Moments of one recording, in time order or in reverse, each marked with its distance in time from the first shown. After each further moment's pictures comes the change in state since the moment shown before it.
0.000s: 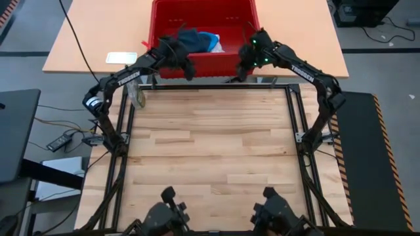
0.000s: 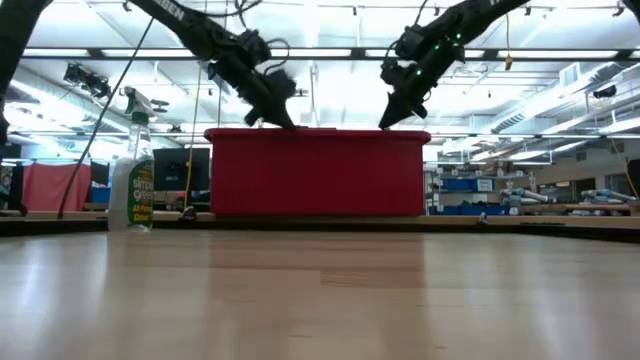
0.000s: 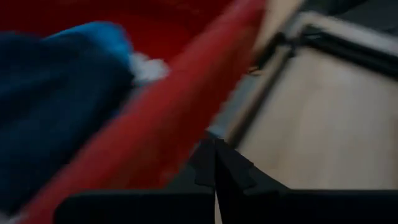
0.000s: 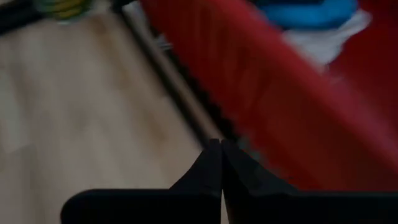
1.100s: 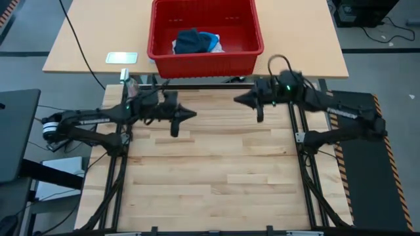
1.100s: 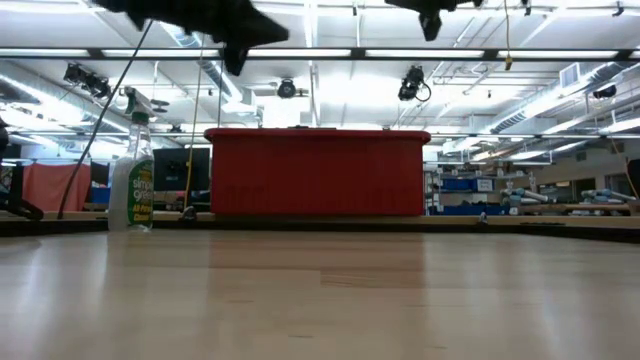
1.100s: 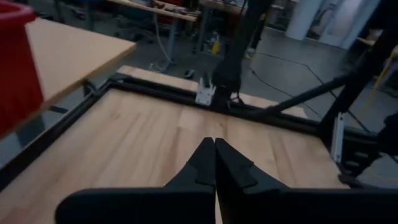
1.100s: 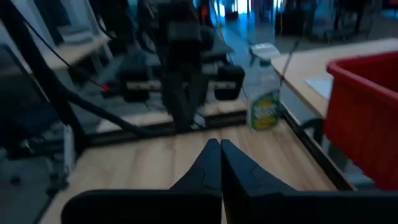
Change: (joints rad) left arm -0.576 -0.628 -0.648 0.407 -0.027 -0.297; right arm 0.465 -0.622 -0.539 0.509 -0.103 0.281
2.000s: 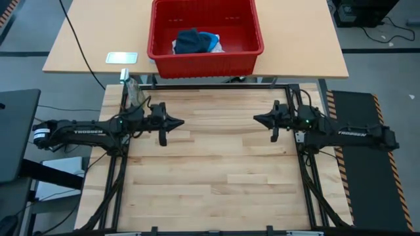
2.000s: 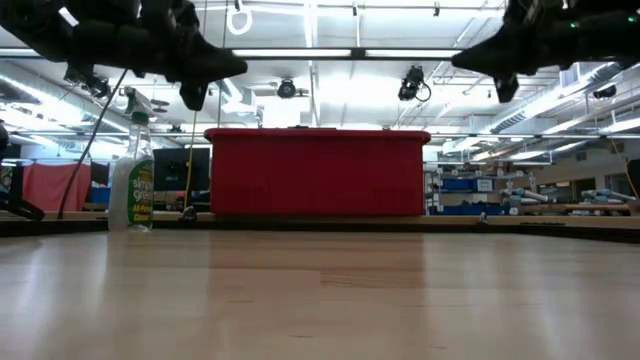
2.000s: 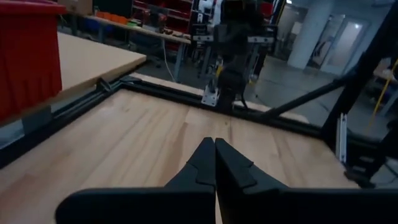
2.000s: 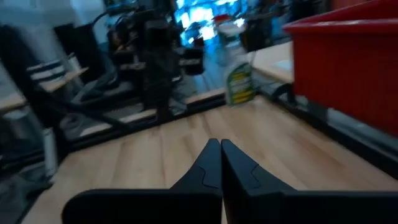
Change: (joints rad) left arm -0.045 -0.260 -0.468 0.336 -0.086 -0.044; right arm 0.159 -0.538 -0.723 0.300 0.320 0.157
